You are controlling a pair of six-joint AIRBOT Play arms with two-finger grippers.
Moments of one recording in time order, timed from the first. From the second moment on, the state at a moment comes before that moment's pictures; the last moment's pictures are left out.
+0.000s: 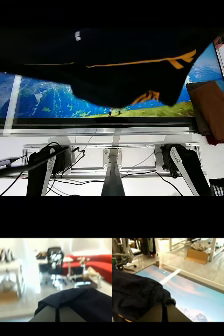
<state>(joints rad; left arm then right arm) 0.29 -0.46 1.36 0.93 -0.84 -1.13 -0.26 -0.70 1.60 -0.56 1.28 1.07</state>
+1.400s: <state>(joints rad) 0.09 -1.45 1.22 0.66 -0.89 -1.08 -0.23 -1.53 1.28 -0.99 0.96 1.32</state>
